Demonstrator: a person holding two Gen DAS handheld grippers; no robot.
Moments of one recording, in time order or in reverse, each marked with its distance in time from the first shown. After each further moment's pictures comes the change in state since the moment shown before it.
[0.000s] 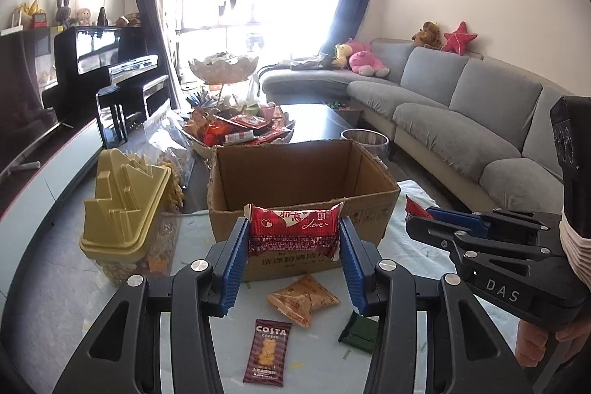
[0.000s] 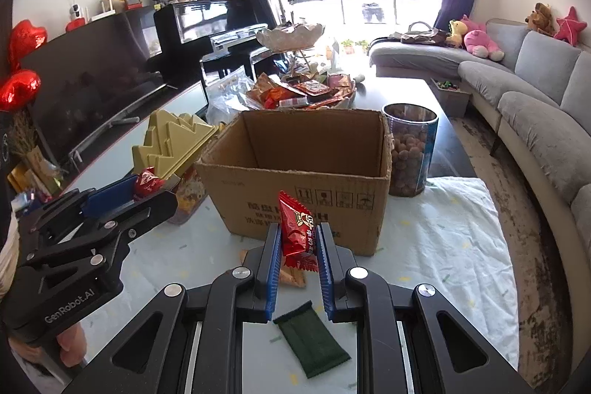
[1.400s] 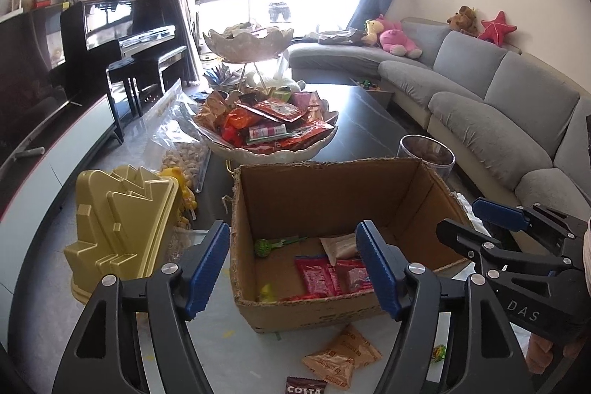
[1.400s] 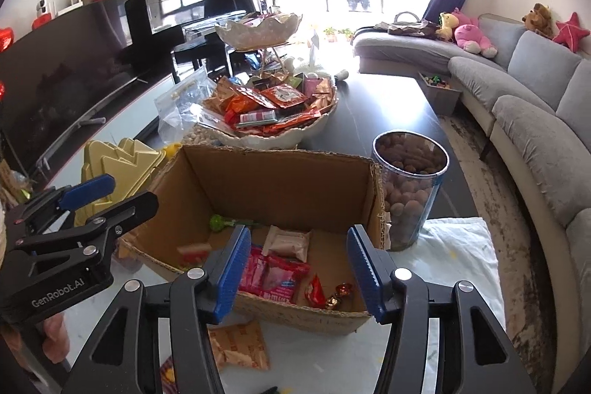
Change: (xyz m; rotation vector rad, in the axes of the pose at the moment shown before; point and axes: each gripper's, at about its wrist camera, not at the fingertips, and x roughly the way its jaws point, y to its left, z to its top) left arm 0.101 0.041 0.056 -0.050 0.125 0.085; right arm 0.090 -0.025 0.078 -0.011 0.065 -0.095
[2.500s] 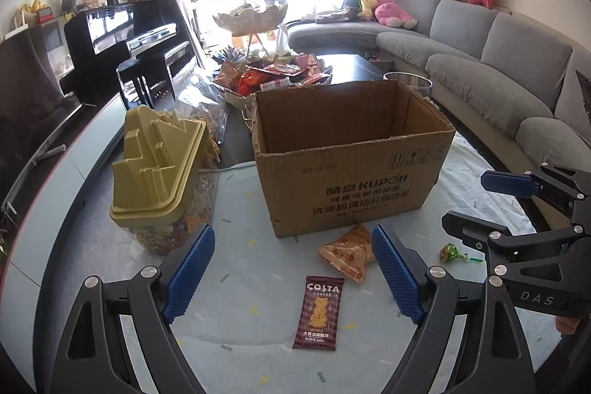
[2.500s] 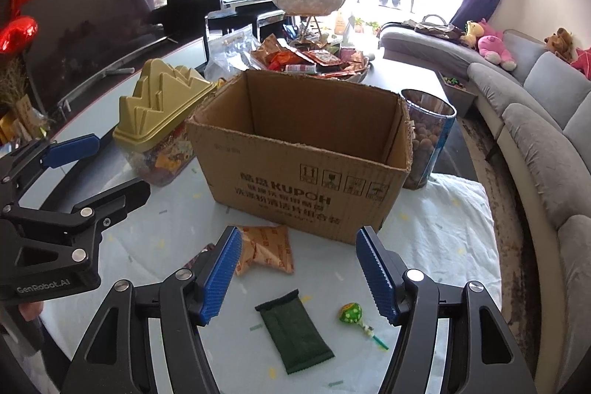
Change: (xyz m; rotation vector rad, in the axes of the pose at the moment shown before) left arm -0.071 -0.008 -0.091 0.093 0.071 0.052; right arm -0.057 0.038 -0.083 -0.138 0.074 0.036
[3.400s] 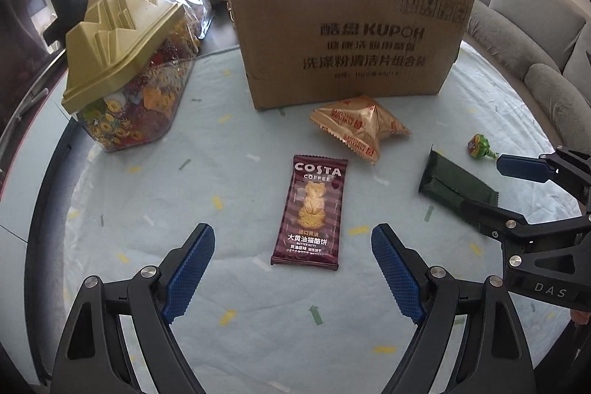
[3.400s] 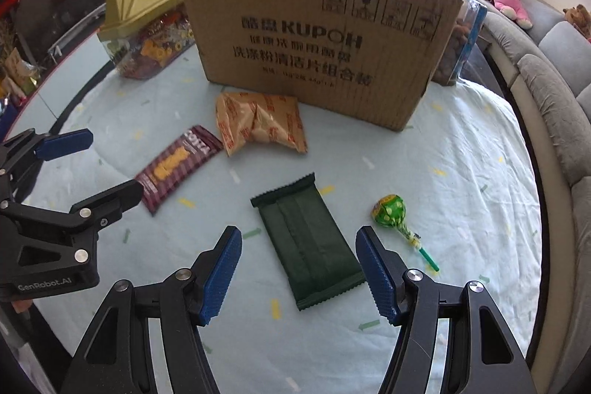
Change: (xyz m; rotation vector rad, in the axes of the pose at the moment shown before) left arm 0.066 -0.010 -0.091 -0.009 0.271 -0.023; right arm 0.057 0.015 -0.086 -0.022 0.259 -0.009
